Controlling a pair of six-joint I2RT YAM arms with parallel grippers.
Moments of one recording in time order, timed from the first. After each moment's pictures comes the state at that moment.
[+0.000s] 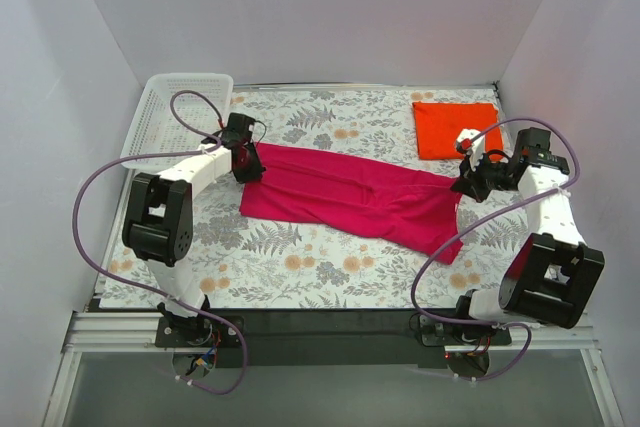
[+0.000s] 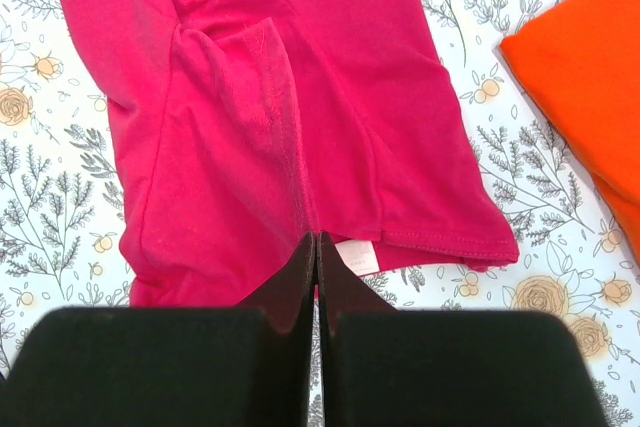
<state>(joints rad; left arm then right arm) -0.26 1.80 1.22 -0.47 -0.07 -0.57 -0.28 1.37 1.07 -0.90 -0.85 -1.11</state>
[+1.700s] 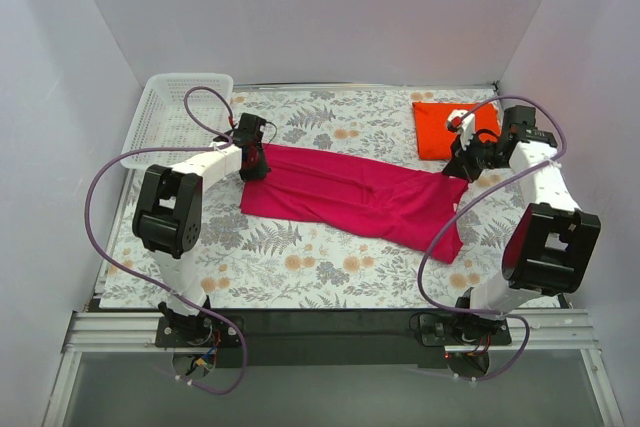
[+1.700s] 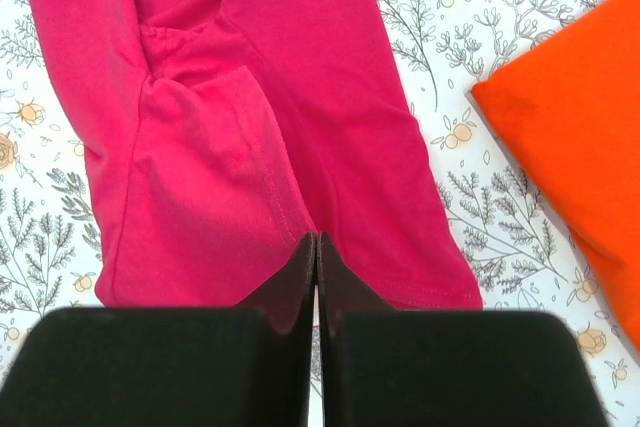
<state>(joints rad) -0.30 1.88 1.27 -0.45 -0.17 -0.52 -0.20 1.54 1.23 -0.87 -0.83 -1.00</state>
